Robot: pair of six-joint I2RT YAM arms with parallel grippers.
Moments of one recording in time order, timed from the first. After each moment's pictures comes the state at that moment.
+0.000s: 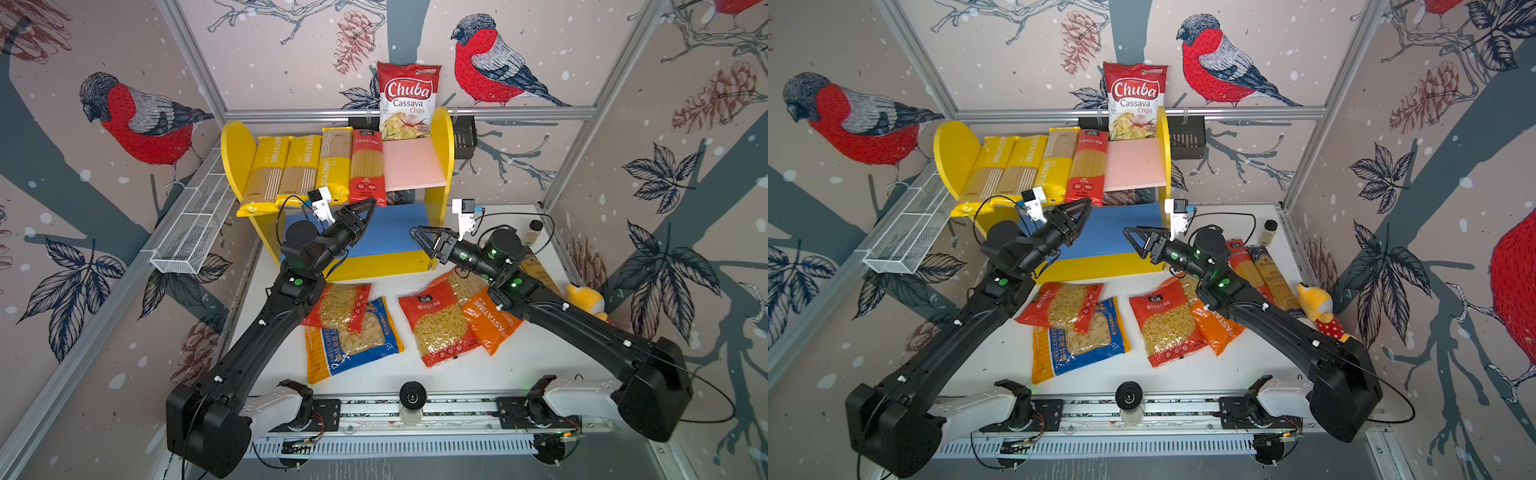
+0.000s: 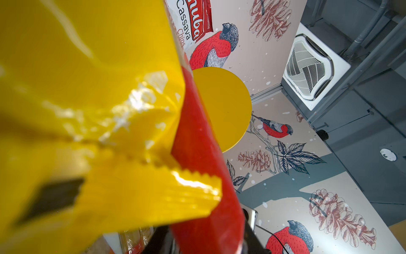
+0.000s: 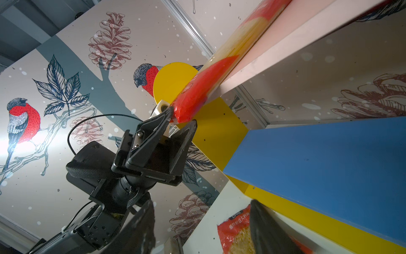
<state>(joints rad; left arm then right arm) -0.37 1.16 1.00 0.35 0.35 -1.23 0.72 1.29 0.99 0.44 -0.40 0.76</state>
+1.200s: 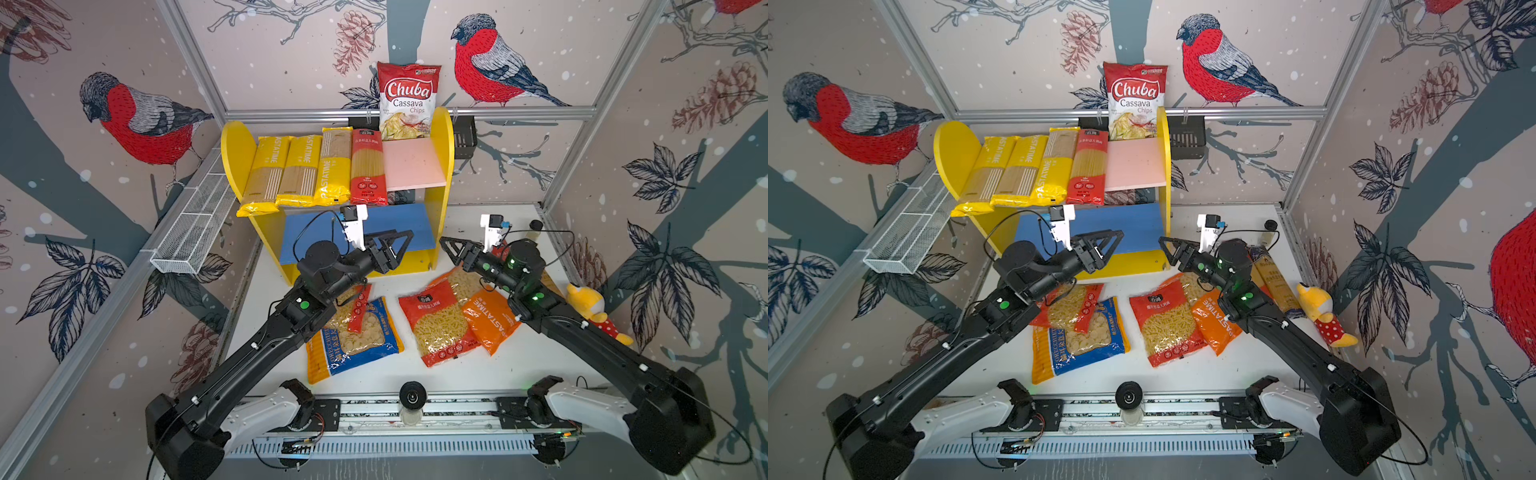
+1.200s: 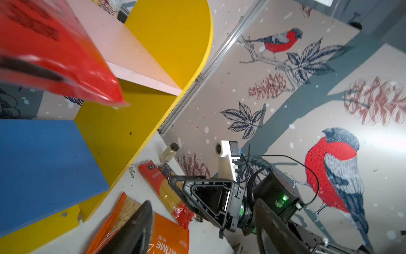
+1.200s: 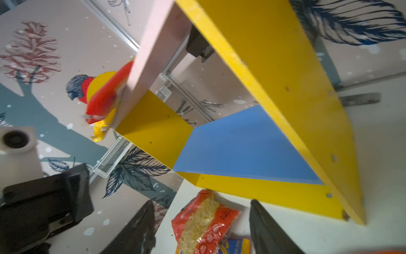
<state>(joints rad) -0.71 1.04 0.96 0.15 0.20 -0.65 0.50 1.11 0.74 0.30 -0.34 0.73</state>
